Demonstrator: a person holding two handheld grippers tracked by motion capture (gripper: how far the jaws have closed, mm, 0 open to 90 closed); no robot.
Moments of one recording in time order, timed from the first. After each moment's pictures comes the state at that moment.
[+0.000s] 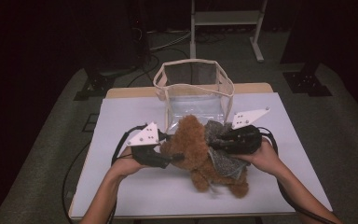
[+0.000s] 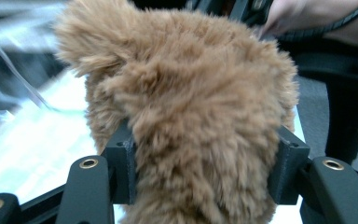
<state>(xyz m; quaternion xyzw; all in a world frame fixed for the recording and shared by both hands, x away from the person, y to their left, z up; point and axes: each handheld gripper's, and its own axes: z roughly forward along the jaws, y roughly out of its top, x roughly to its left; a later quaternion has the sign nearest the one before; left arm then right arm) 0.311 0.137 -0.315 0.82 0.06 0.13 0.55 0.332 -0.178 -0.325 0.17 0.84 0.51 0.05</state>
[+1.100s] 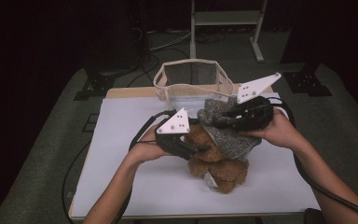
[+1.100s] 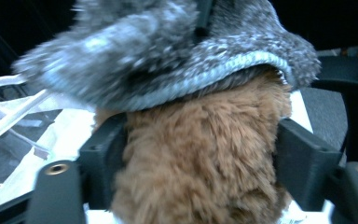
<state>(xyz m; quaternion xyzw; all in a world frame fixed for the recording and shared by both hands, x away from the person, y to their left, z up) 0.321 0.065 -0.289 0.84 0.03 0.15 0.52 0.340 -0.186 -0.240 0.12 0.88 0.45 0.08</state>
